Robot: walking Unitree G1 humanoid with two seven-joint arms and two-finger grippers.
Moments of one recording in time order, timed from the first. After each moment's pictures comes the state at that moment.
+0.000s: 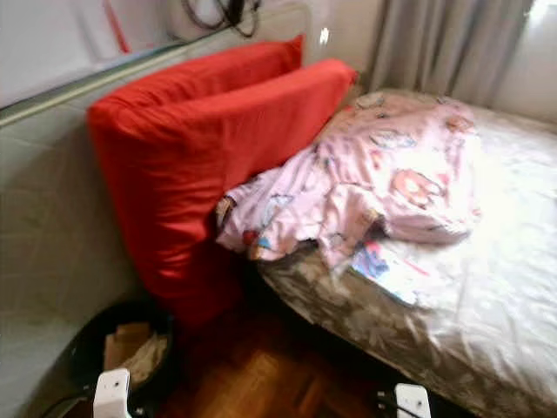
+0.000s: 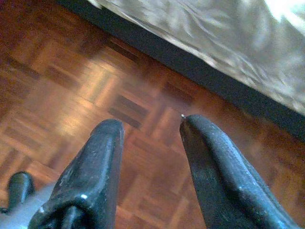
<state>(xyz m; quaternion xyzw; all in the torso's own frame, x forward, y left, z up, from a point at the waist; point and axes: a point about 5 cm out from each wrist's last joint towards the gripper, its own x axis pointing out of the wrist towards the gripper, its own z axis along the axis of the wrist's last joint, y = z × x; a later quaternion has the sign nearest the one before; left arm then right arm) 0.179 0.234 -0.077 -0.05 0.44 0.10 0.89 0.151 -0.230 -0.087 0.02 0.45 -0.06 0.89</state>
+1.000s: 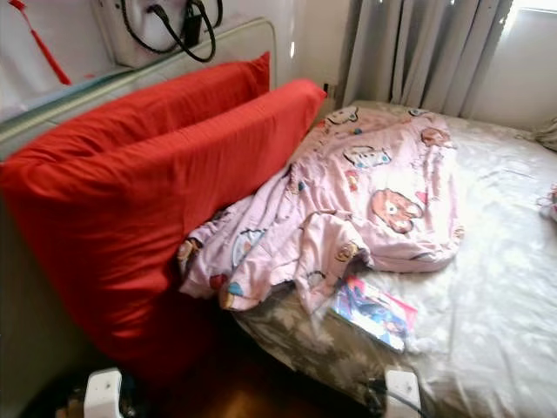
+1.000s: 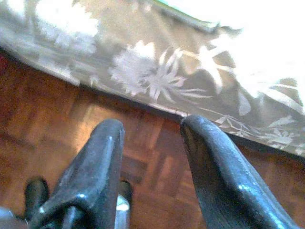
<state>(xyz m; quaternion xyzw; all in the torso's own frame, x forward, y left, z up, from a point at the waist) 0.171 0.244 -0.079 -0.04 0.45 0.11 0.88 0.165 -0.220 -0.084 0.03 0.43 -0.05 0.90</state>
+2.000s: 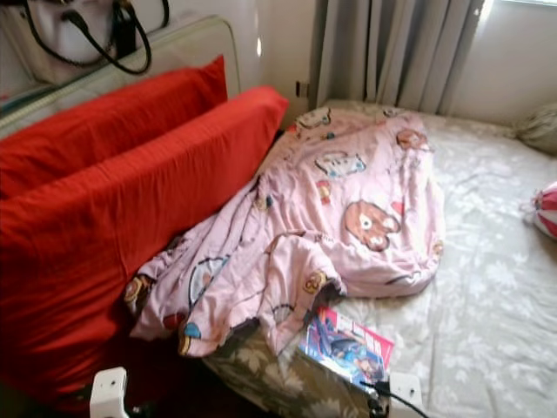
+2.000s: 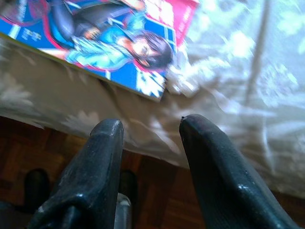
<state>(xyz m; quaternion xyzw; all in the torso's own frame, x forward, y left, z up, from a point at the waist) 0.184 0.236 -0.074 -0.05 0.44 0.10 0.89 0.160 -0.227 -0.084 0.03 0.43 -0.07 0.90</state>
